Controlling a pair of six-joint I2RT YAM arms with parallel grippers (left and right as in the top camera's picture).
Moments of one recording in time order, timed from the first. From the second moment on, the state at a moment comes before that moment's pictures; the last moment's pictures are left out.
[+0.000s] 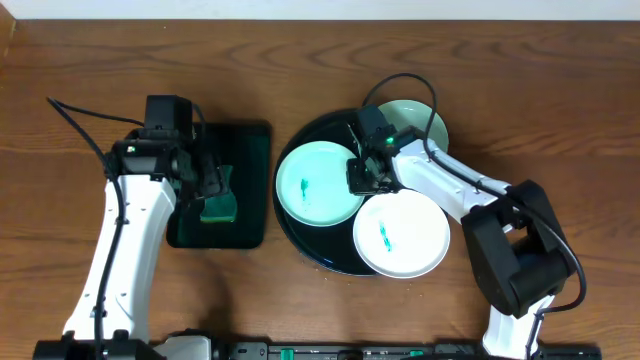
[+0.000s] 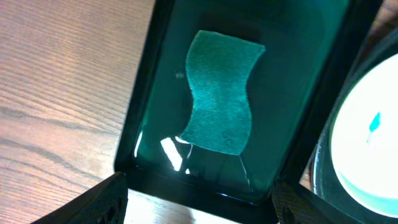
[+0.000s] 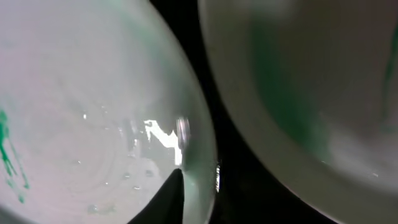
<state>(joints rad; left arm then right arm) 0.01 1.41 1.18 -1.08 -0.09 -0.26 0.55 1.98 1.31 -0.67 -0.10 0.47</state>
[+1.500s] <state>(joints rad) 0.03 1.85 1.18 -0.87 -0.01 -0.22 0.55 2.00 1.31 -0.65 -0.09 0.49</state>
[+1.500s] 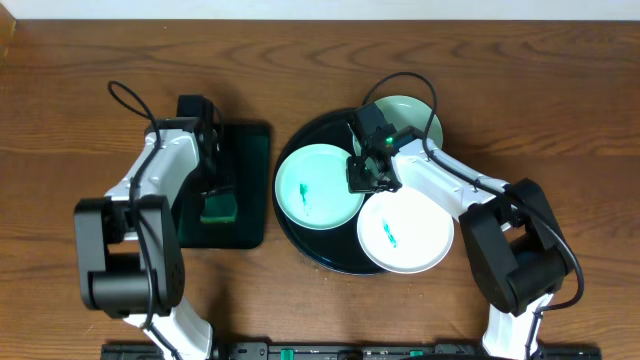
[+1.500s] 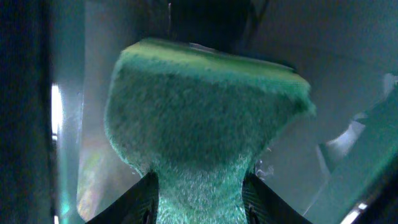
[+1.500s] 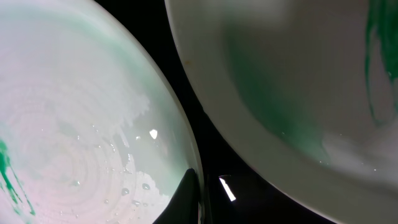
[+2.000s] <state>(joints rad) 0.03 1.87 1.20 -0.92 -0.03 -0.22 0.55 2.00 1.31 -0.64 -0.09 0.49</state>
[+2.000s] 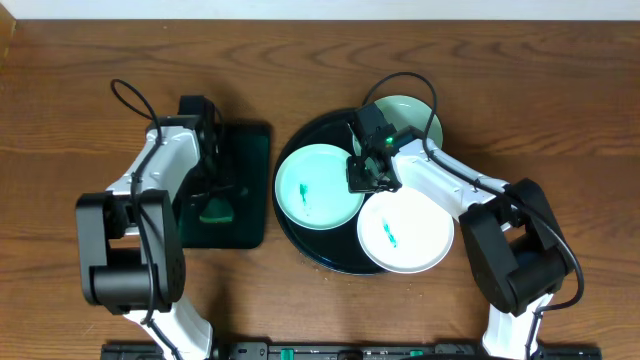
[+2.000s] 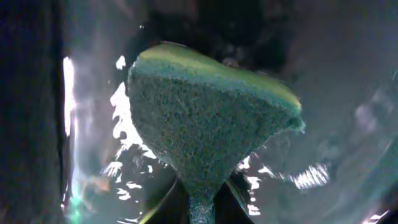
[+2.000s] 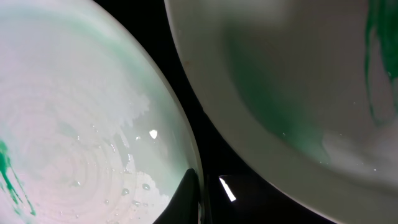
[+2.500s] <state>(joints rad) 0.03 1.59 1.23 -1.00 0.00 -0.26 0.55 2.00 1.31 -0.63 -0.09 0.49</state>
